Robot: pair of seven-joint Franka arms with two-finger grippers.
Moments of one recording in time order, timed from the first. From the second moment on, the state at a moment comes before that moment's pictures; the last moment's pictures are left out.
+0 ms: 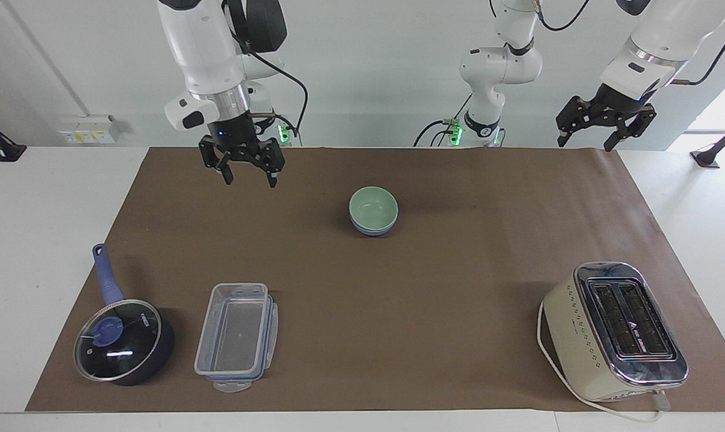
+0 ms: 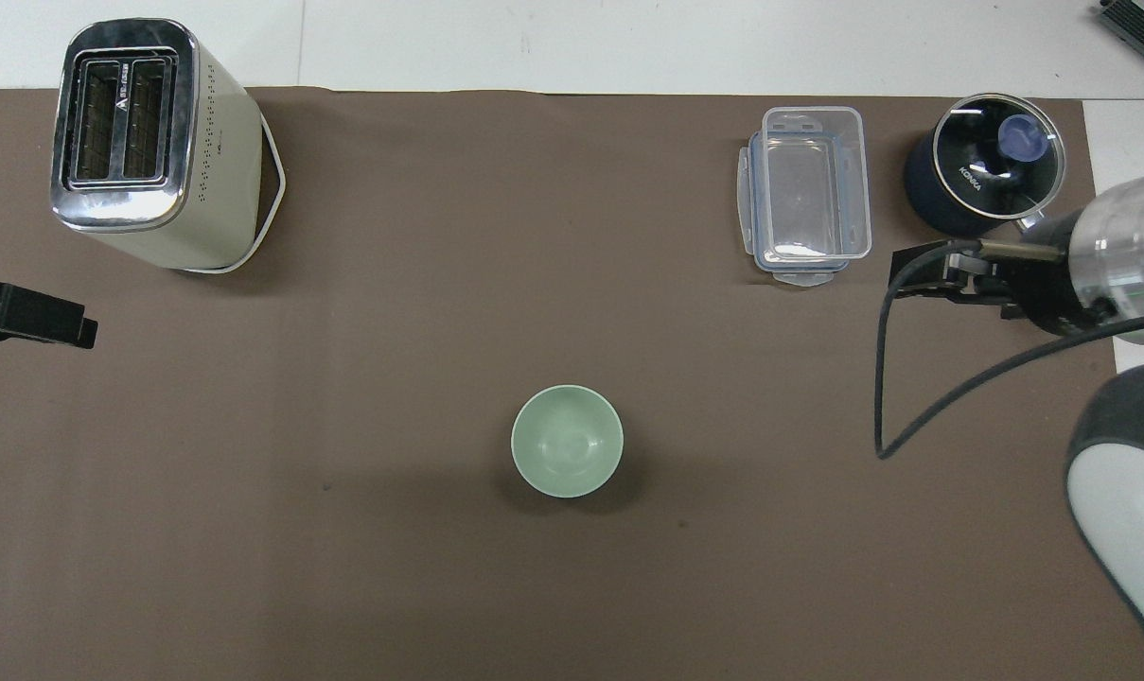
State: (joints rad) left arm -0.06 -0.03 -0.01 -1.48 -0.04 1.44 0.09; right arm 0.19 -0.04 -0.04 -1.58 0.01 1.65 0.34
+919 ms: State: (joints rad) left arm -0.06 -0.03 -0.01 -1.49 -0.04 1.44 0.09; right arm 0.03 -0.11 -0.05 -1.58 0.01 1.54 0.24
